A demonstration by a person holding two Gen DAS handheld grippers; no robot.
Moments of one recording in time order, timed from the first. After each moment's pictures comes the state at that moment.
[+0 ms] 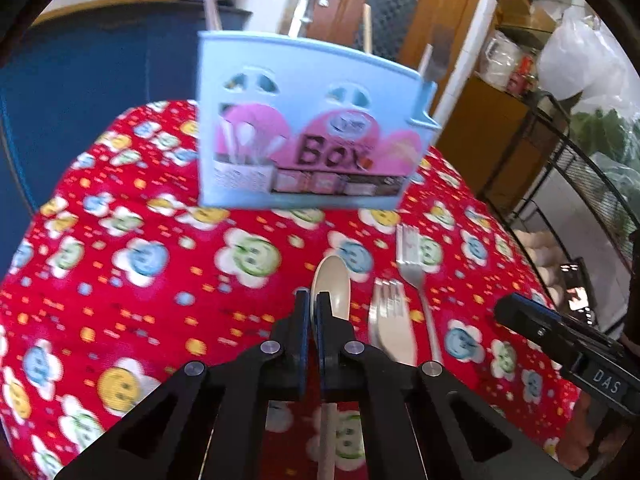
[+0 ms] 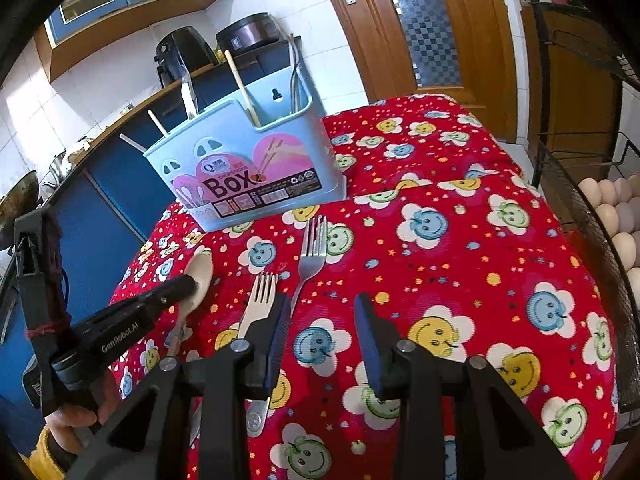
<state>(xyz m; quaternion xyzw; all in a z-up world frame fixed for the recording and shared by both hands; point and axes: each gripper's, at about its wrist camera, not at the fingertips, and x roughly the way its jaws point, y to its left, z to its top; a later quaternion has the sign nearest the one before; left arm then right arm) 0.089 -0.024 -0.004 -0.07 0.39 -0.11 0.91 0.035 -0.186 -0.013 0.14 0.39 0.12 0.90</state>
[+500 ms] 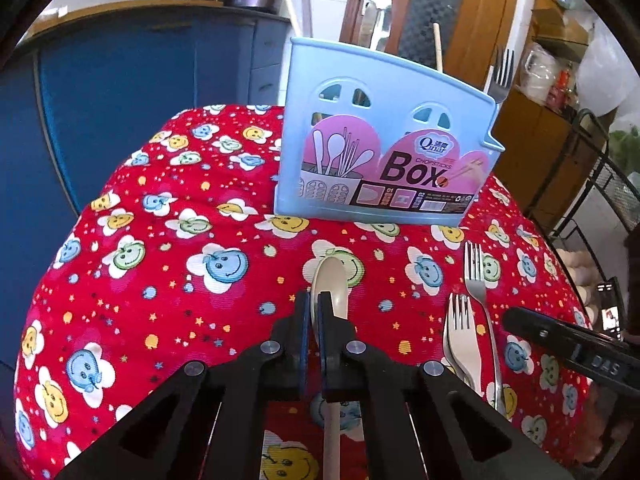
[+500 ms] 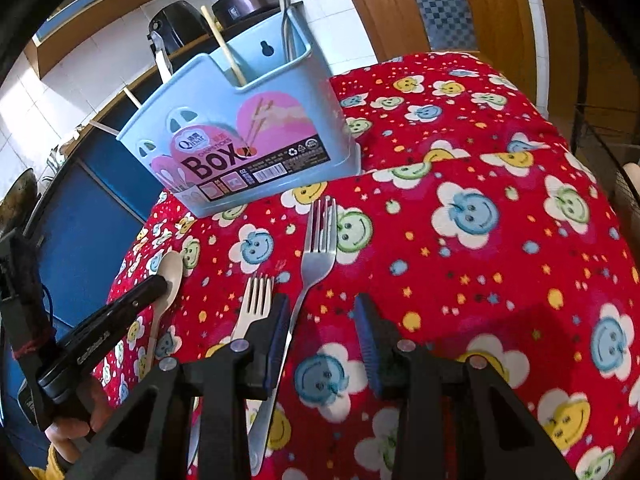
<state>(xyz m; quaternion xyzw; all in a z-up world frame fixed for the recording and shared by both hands) 0.097 0.013 -0.007 -0.08 0.39 -0.04 0.92 0.083 -0.176 -0.039 0.15 0.44 0.15 0.87</state>
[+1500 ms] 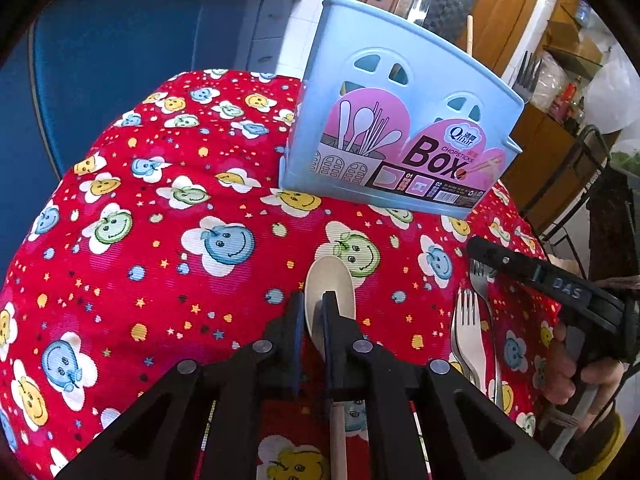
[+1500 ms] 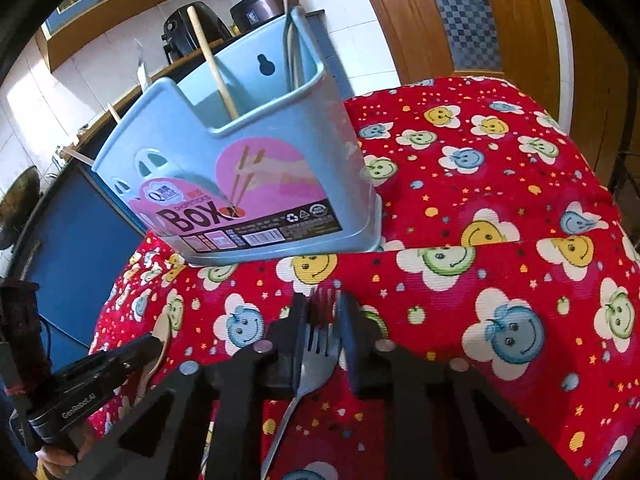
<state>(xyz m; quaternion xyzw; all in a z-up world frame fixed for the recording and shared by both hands) 0.110 0.026 -0.021 -0.13 0.43 -0.06 0.89 0.139 -0.170 -0.041 0.14 0.42 0.18 0.88</state>
